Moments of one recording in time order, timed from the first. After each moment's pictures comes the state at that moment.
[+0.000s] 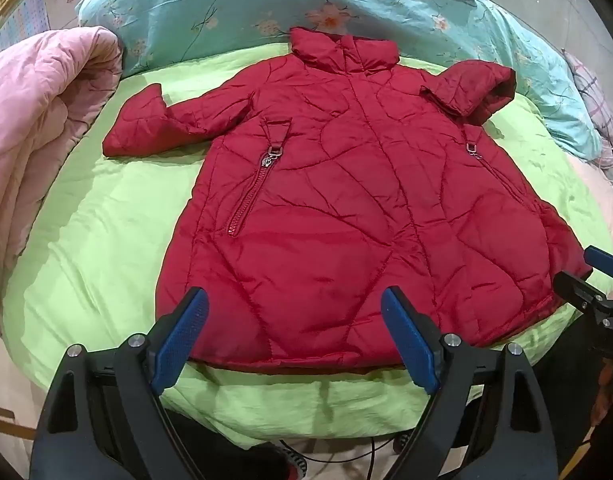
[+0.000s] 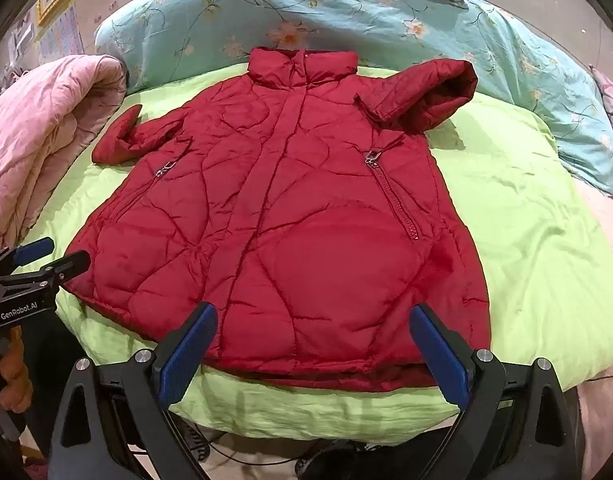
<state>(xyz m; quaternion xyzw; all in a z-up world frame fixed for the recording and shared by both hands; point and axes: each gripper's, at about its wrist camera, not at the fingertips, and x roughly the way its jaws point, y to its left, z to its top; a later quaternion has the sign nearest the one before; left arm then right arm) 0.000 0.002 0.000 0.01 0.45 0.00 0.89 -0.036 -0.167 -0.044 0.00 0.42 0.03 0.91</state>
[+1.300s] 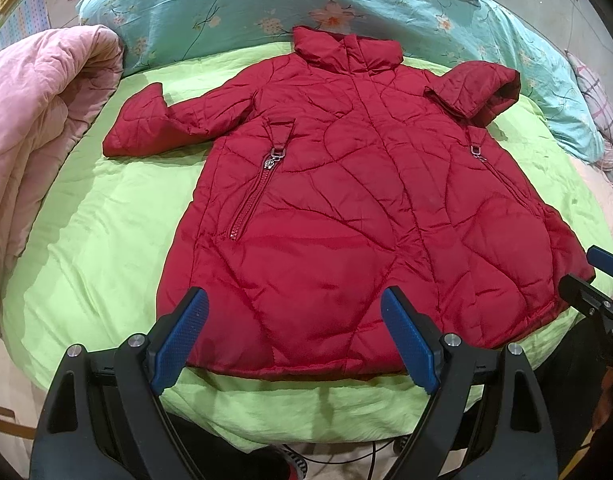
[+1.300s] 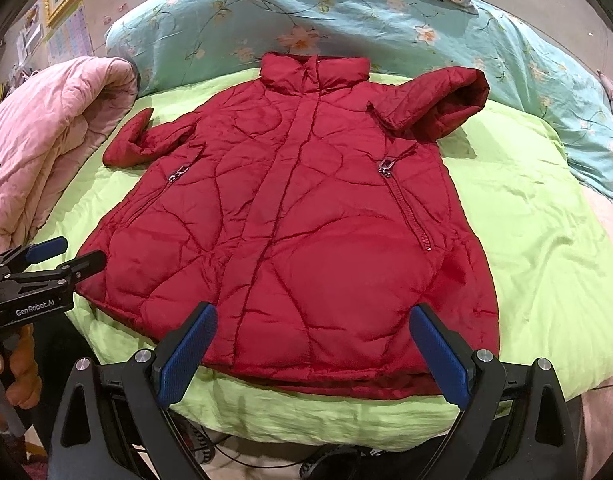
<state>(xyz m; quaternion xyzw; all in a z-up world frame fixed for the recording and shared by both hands) 0.006 0.002 -0.003 -0.01 0.45 0.00 0.89 -0.034 -0.161 -0.040 0.00 0.43 0.05 0.90</state>
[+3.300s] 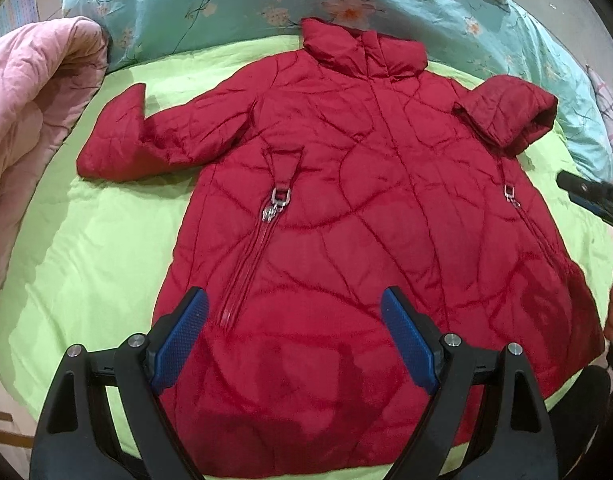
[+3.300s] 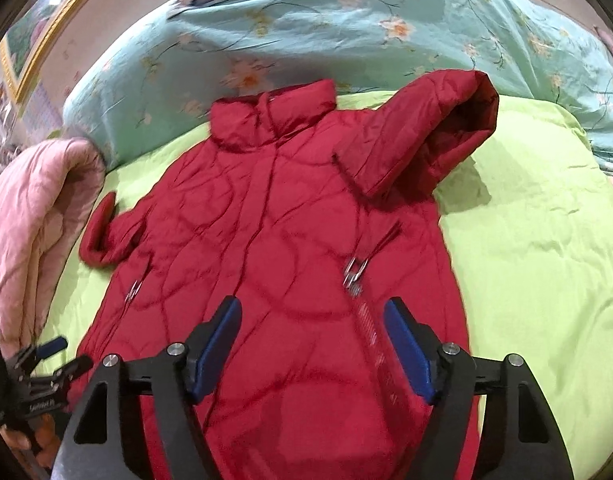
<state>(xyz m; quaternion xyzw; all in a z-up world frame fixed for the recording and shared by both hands) 0.098 0.010 -0.008 -0.01 0.47 0.01 0.88 0.128 -0.243 -0.033 0.10 0.40 0.06 0.91</state>
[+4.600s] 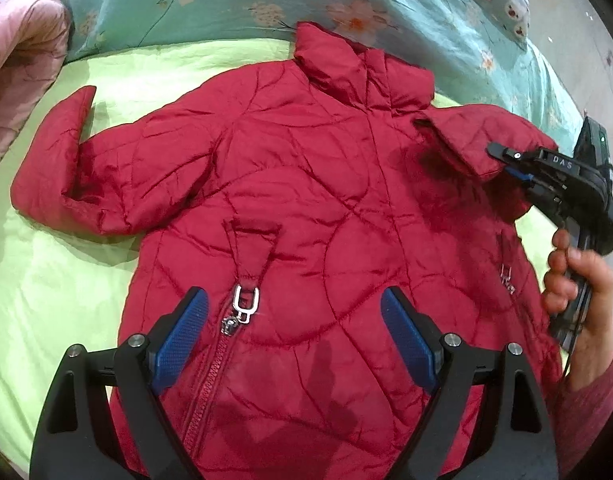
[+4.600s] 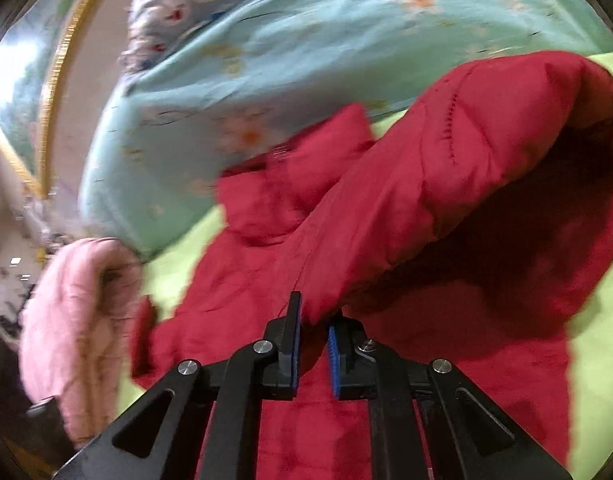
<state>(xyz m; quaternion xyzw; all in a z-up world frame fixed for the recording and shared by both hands) 0.195 0.027 -0.013 -0.09 0.48 -0.04 0.87 0.298 -0.240 -0.048 0.27 0.35 0.17 0.88</state>
